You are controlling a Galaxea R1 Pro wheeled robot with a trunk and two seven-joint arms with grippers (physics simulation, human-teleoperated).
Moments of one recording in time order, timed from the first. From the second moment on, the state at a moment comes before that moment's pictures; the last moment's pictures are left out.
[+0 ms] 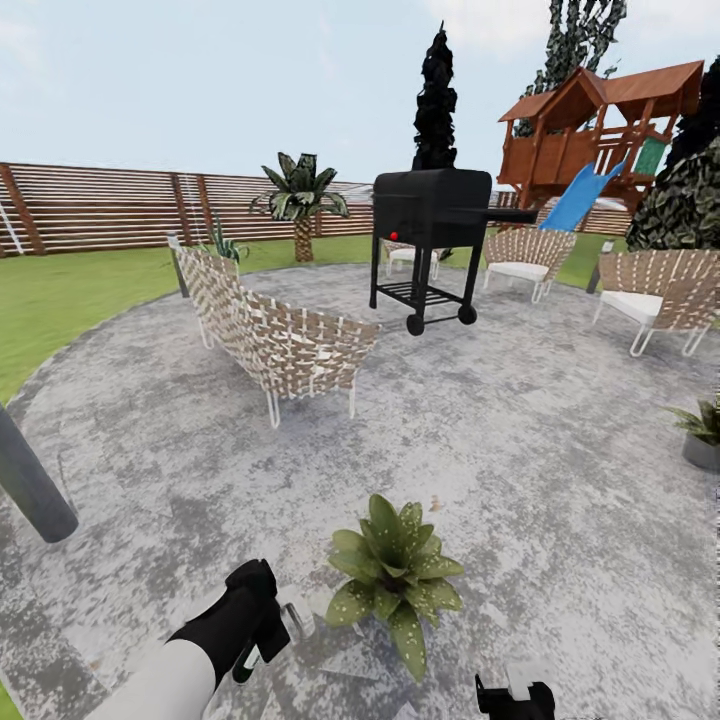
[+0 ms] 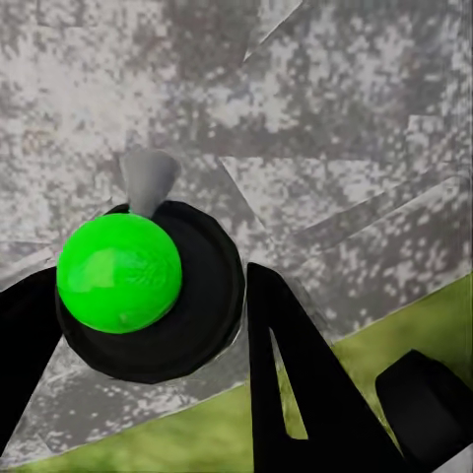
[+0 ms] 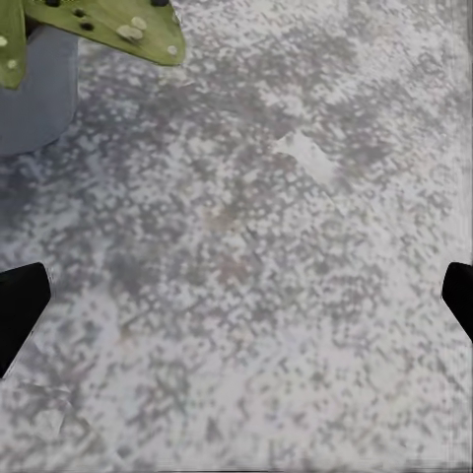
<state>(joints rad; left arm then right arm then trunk) -0.61 -0.10 -0.14 -0.58 -1.01 0.69 -0.75 -0.41 -0.04 0.14 -0.11 -0.04 -0.39 -0.13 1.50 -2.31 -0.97</state>
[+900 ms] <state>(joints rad) -0.87 -0.11 -0.15 -0.61 -1.18 0.67 -1.09 -0.41 -0.04 0.14 -0.11 -0.05 -0.39 -0.13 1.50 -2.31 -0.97</state>
